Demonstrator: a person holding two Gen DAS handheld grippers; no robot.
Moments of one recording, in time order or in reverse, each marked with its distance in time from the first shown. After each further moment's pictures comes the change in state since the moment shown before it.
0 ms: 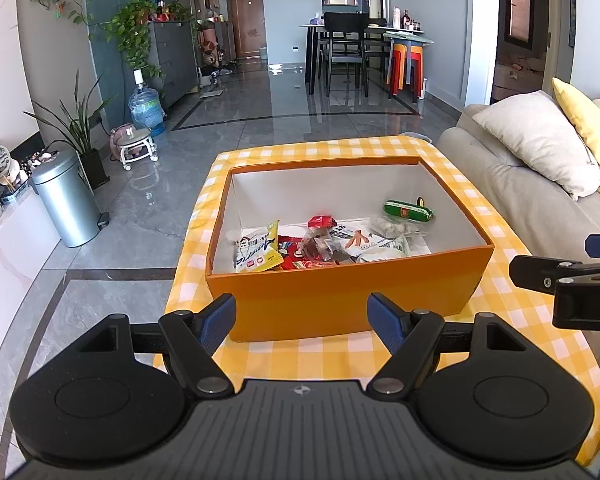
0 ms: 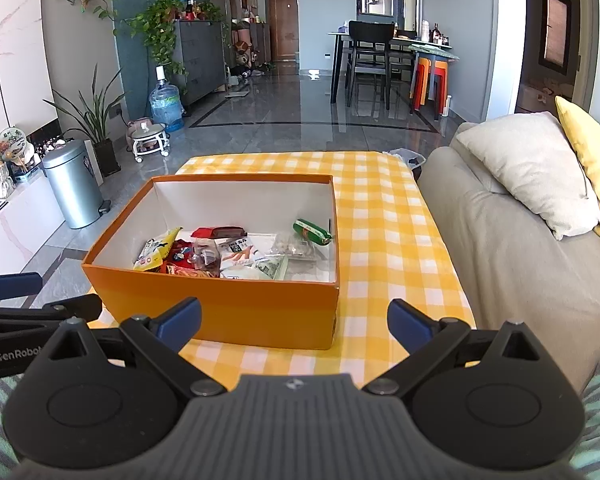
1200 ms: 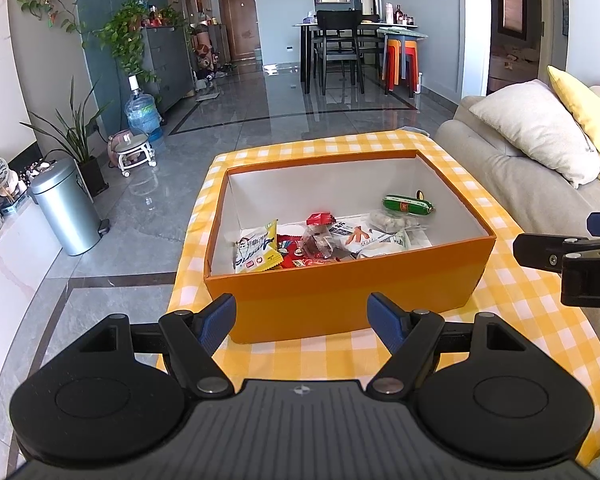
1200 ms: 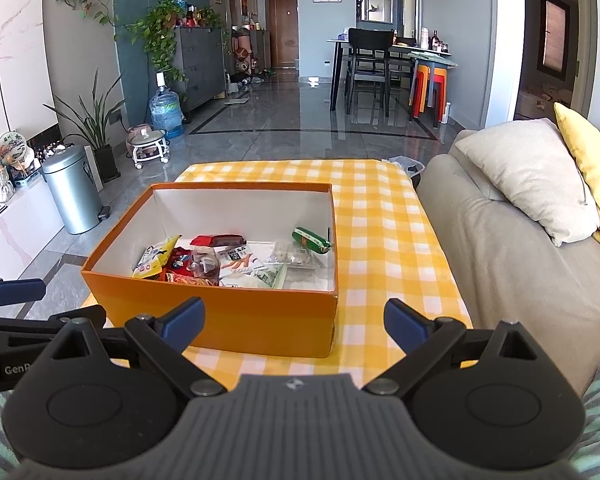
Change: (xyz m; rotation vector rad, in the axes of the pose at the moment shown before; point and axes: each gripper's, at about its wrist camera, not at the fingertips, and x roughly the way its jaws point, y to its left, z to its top) left arm 0.005 -0.001 -0.005 0.034 0.001 0.003; right arm -0.002 -0.001 0.002 -0.003 -0.025 -0.003
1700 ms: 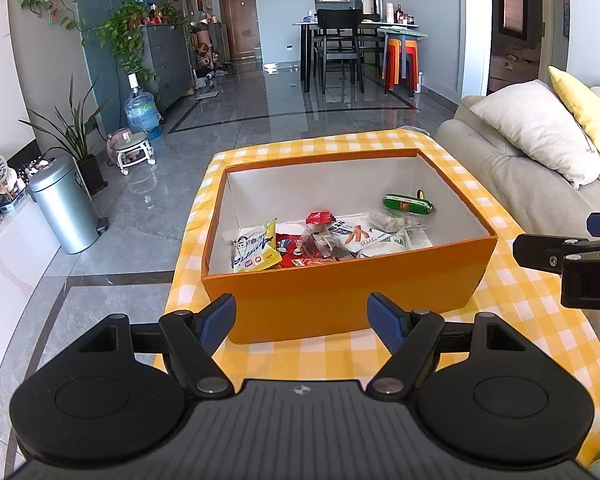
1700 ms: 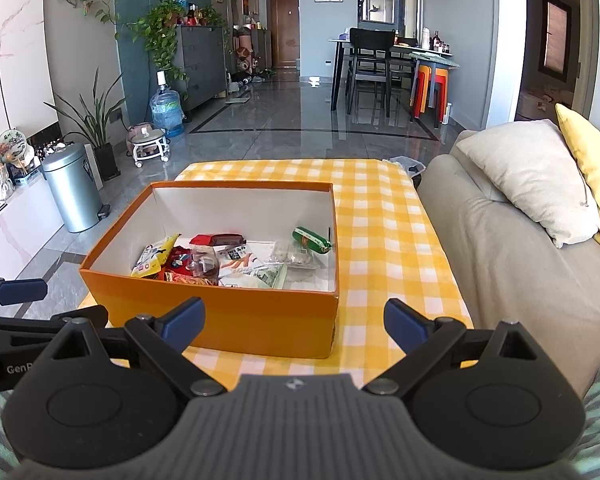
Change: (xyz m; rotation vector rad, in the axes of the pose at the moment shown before) left arm 0.007 -0.003 -0.001 -0.004 0.000 -0.001; right arm 0.001 0.001 0.001 -0.004 0.000 0.000
